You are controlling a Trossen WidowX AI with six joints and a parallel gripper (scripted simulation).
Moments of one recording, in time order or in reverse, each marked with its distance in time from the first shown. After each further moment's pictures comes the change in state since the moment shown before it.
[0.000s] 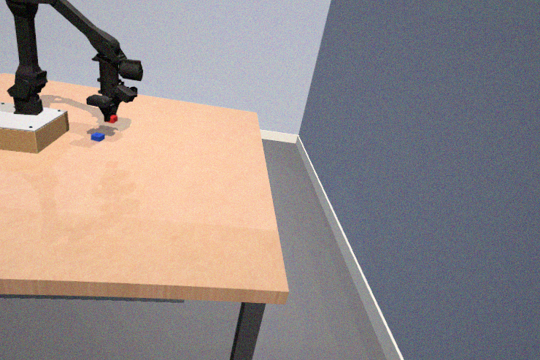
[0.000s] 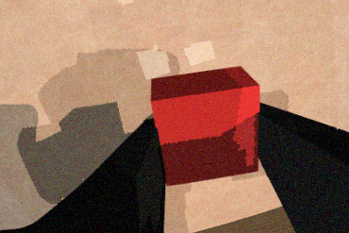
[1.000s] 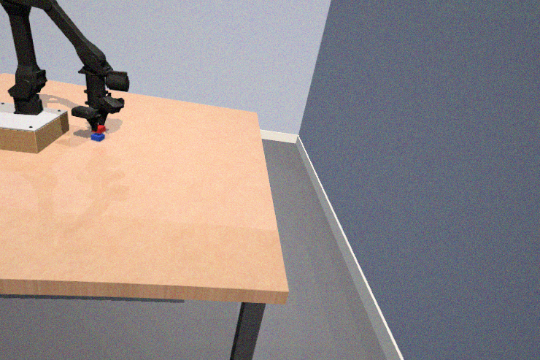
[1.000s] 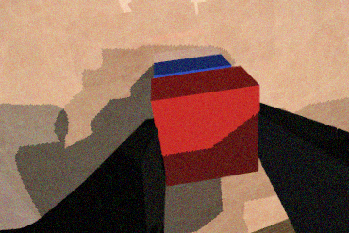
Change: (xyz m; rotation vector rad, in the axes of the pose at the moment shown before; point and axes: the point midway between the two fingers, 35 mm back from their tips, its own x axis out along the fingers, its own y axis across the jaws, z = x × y) arm 0.052 0.003 -0.049 0.084 -0.003 0.002
